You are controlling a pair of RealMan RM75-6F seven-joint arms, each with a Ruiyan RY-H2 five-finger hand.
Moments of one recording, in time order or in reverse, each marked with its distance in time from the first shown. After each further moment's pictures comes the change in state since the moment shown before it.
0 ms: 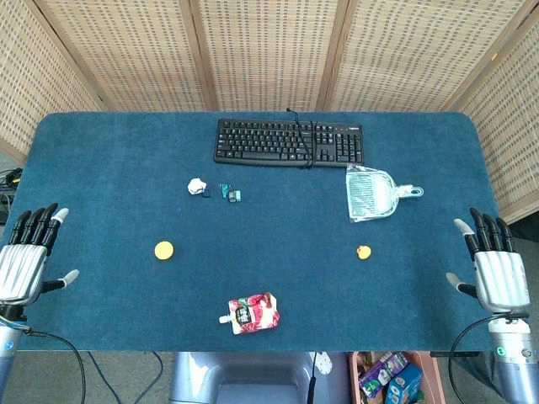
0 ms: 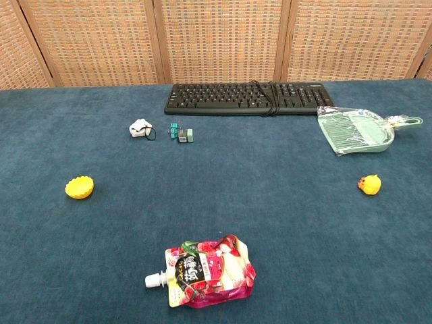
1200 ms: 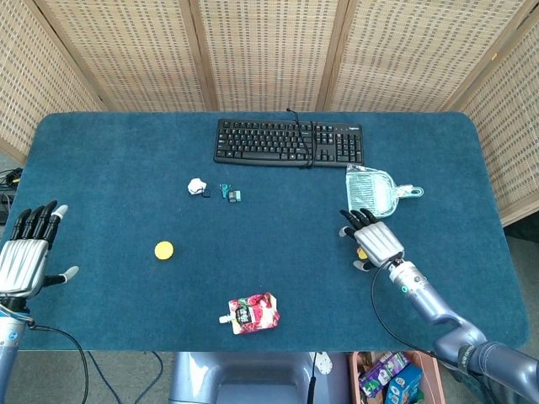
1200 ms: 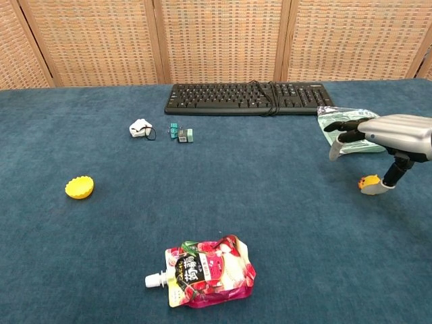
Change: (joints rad) left arm -0.021 -0.015 -0.029 0.019 -0.082 -0.065 0.017; right arm 0.452 -0.319 -0.041 0.458 -0.115 -0.602 0.270
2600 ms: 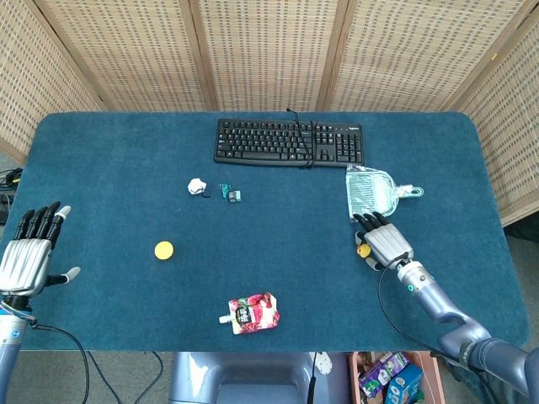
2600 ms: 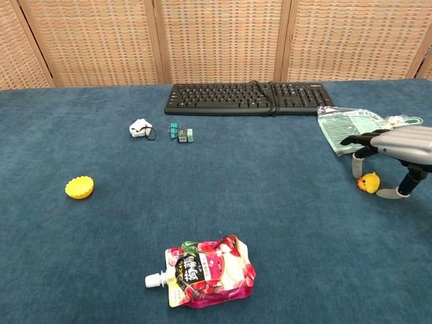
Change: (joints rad) left arm -0.010 -0.004 0.003 0.005 -0.014 -0.023 0.006; right arm 0.023 -0.024 -0.072 0.106 0.058 -0.034 -0.031
